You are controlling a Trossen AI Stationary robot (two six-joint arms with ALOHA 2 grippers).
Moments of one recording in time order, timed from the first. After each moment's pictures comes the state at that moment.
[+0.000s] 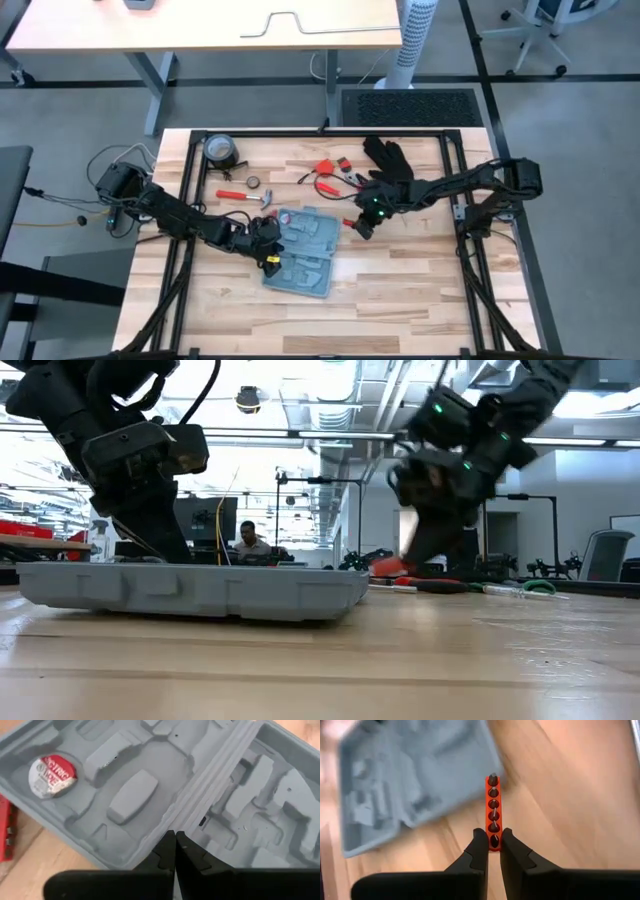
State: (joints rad) left arm -0.35 1.44 0.58 -0.07 -0.34 -0.74; right arm -0.14 1.57 0.69 0.00 -0.24 0.58
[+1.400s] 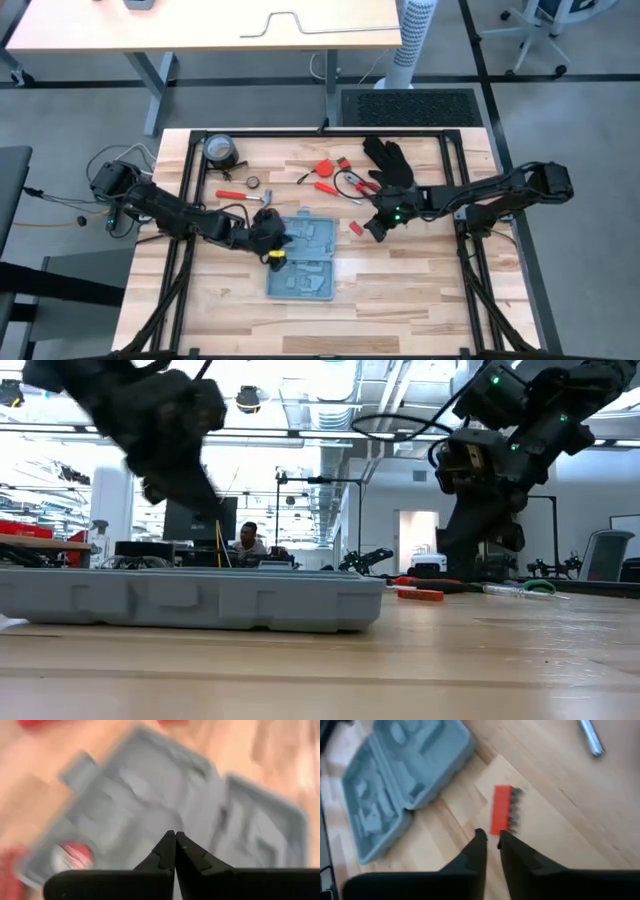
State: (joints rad) left arm -0.32 1.38 0.67 -0.09 -0.43 -0.65; right arm -0.06 1.32 0.53 -0.01 -0.09 0.76
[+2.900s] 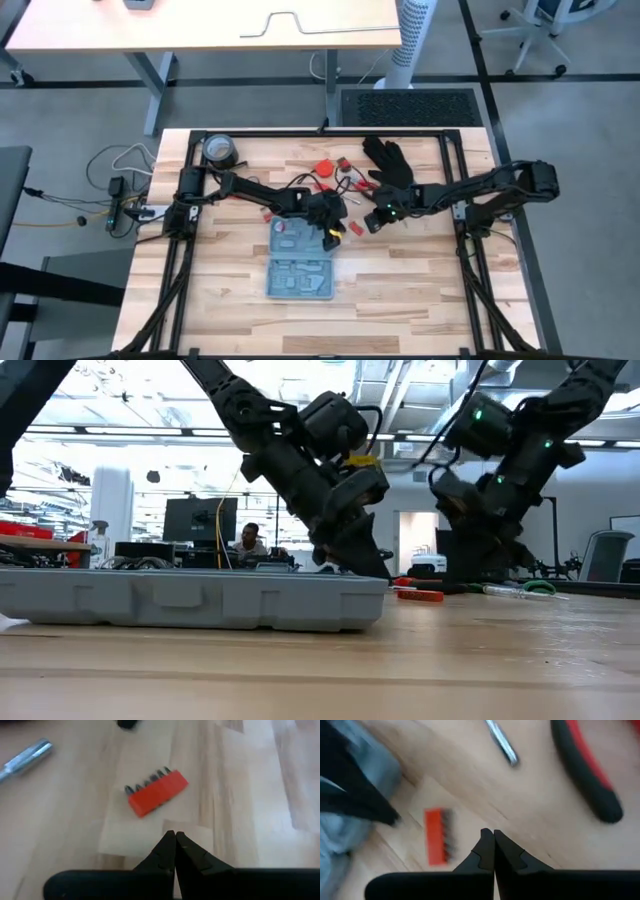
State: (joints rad) left arm 0.06 2.05 1.24 0.04 0.15 -0.19; right arm -0.12 1.43 0.53 -0.06 0.03 0.84
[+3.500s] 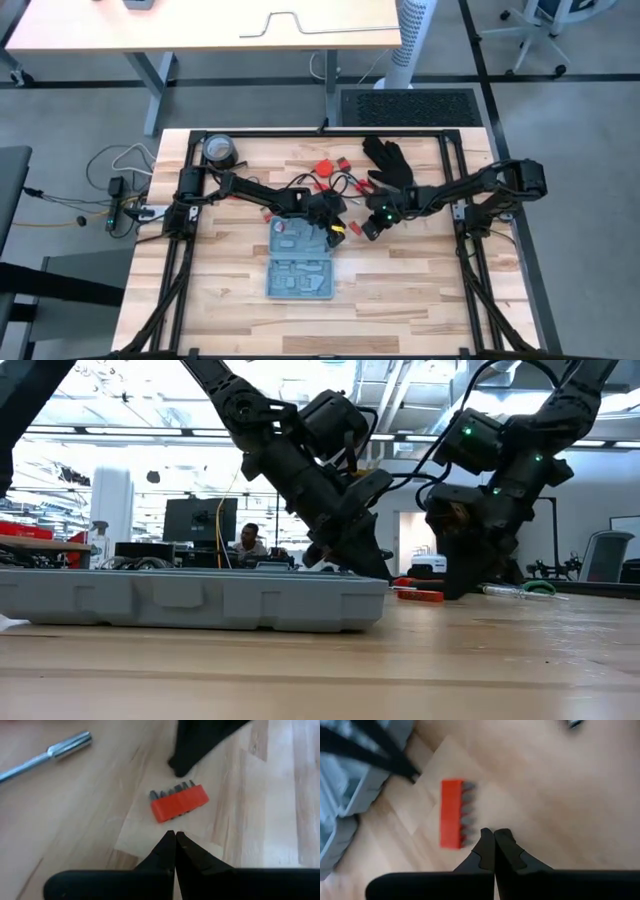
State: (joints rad) left arm 0.06 2.05 1.24 0.04 0.07 -0.39; right arm -0.11 1.54 0.53 0.06 -0.15 0.76
